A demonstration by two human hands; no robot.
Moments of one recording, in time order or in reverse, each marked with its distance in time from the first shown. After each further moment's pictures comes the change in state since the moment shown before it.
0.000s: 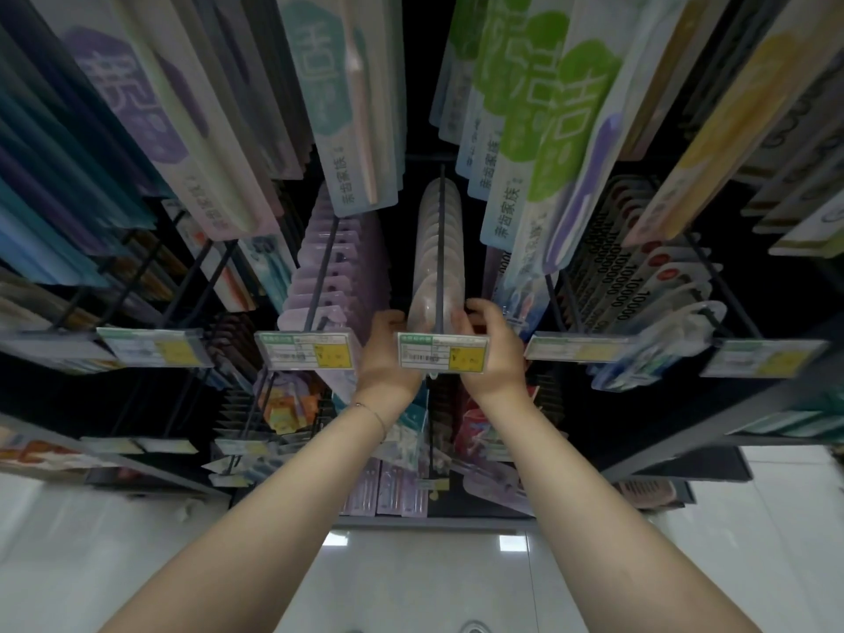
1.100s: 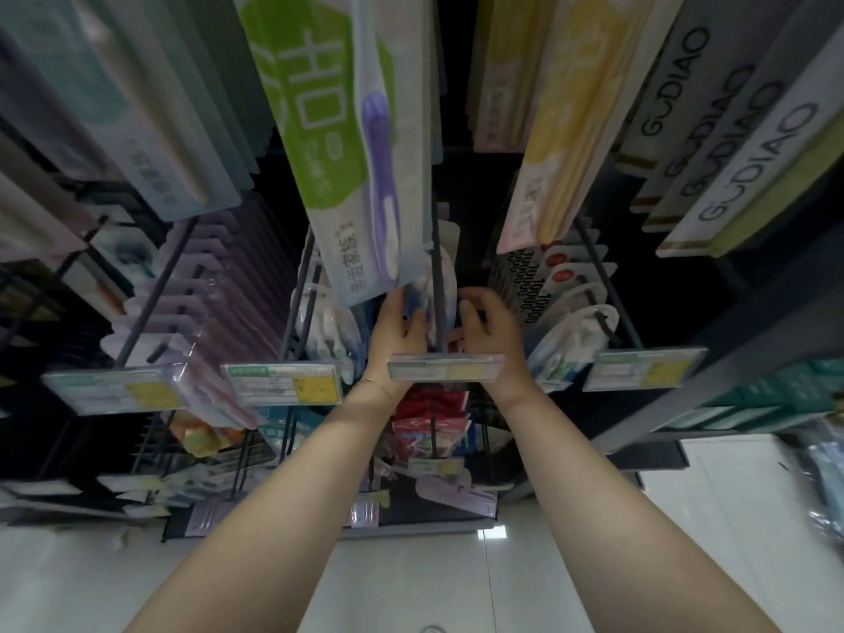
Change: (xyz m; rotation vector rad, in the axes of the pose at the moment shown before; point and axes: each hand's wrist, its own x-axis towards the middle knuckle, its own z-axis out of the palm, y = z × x) left_hand 0.035 0.030 0.129 -0.122 -0.139 0.114; right_hand 0.061 0.051 -0.104 -0.030 0.043 0.048
